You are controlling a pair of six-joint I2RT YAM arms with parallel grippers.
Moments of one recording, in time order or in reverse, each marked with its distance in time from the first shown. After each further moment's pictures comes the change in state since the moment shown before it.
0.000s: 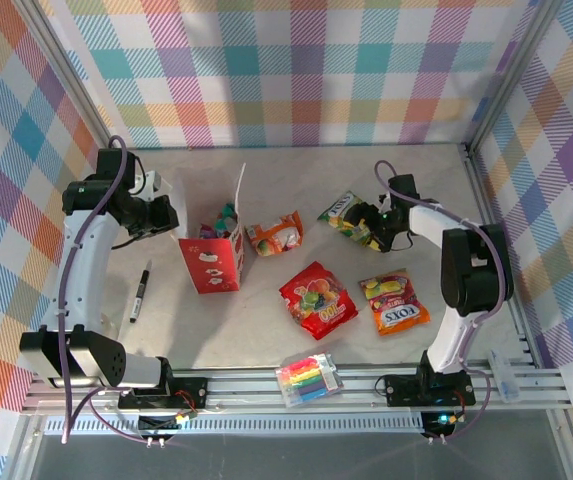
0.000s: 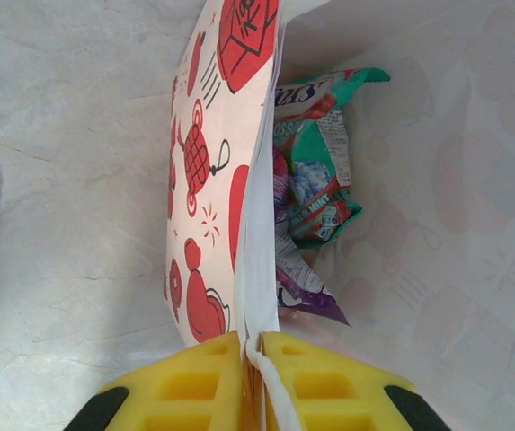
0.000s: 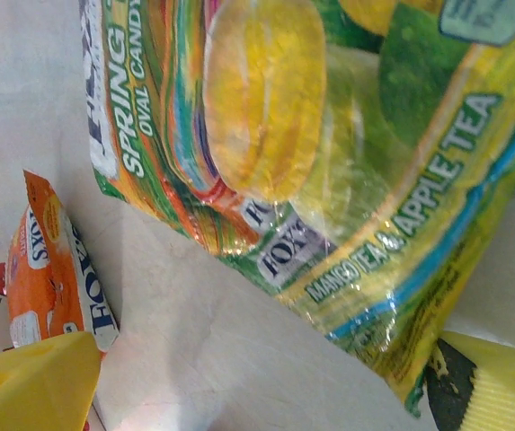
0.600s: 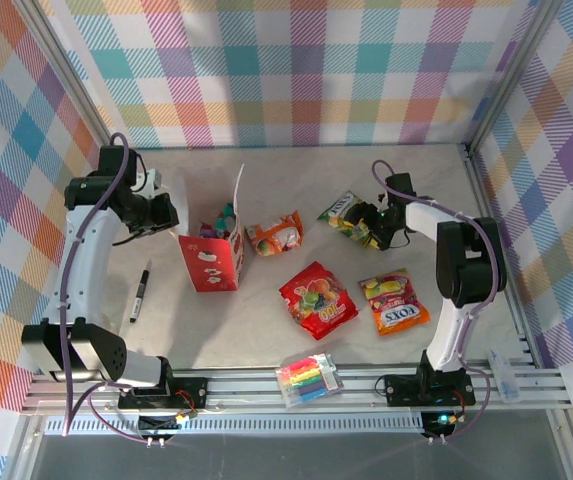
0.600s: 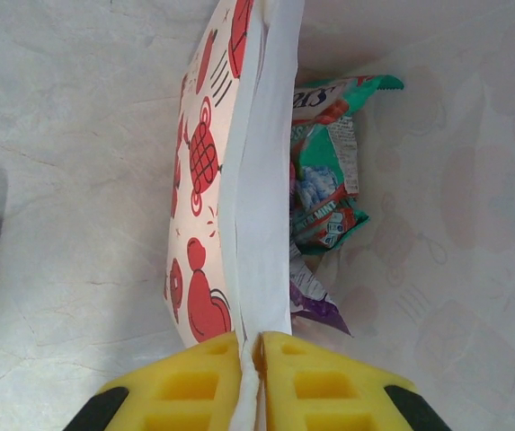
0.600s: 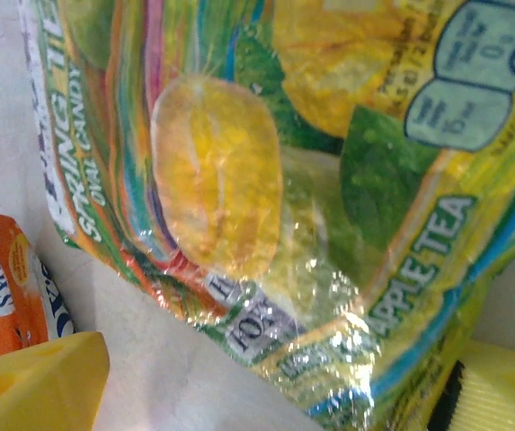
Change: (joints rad) left arm 0.000 0.034 0.020 0.000 -0.010 -0.004; right arm 0.000 0.073 0.043 0.011 0.038 0.008
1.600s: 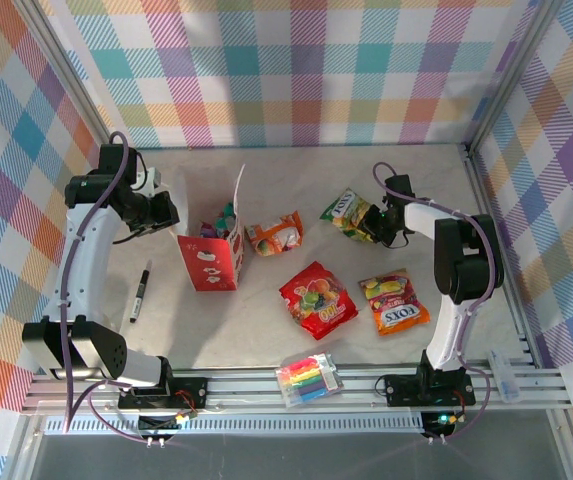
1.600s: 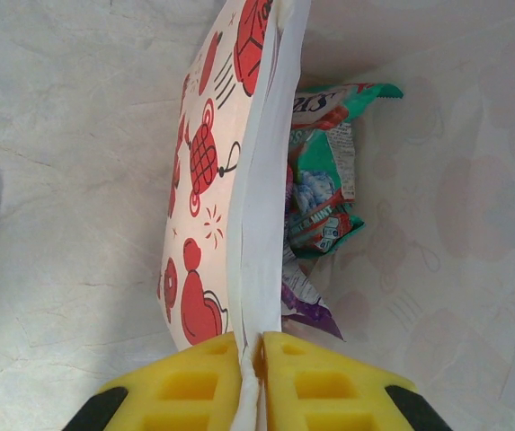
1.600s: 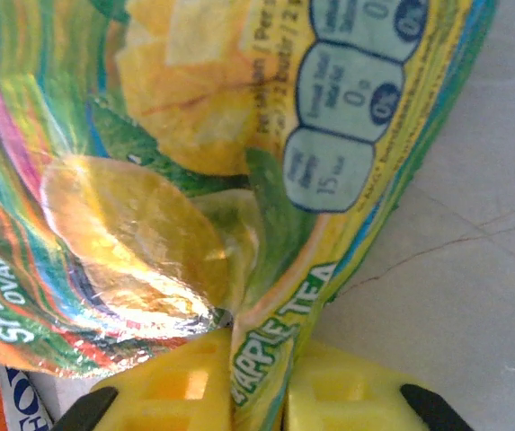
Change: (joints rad) left arm 0.000 0.008 0.011 0.001 0.005 -0.019; right arm -0.003 0.027 0.000 0.023 0.108 0.040
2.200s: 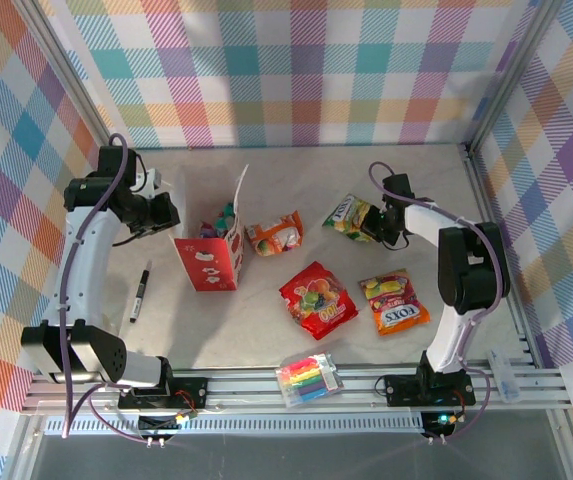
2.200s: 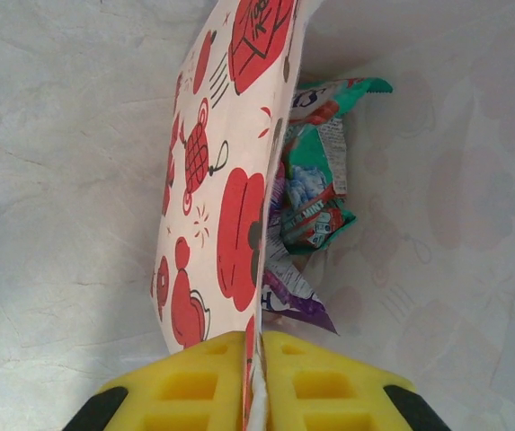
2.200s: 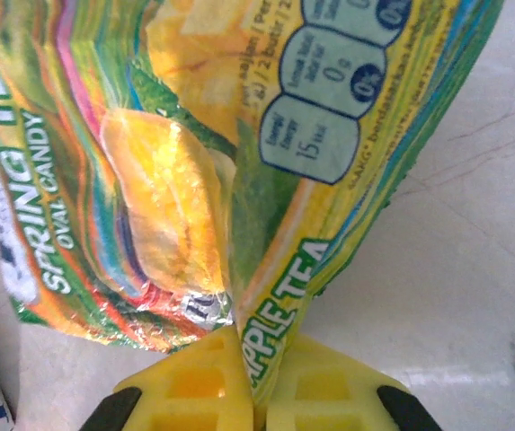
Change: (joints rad) left arm 0.000 -0.022 -0.020 0.008 0.016 0.000; right arm 0.041 -0.100 -0.032 -0.054 0.116 -0.086
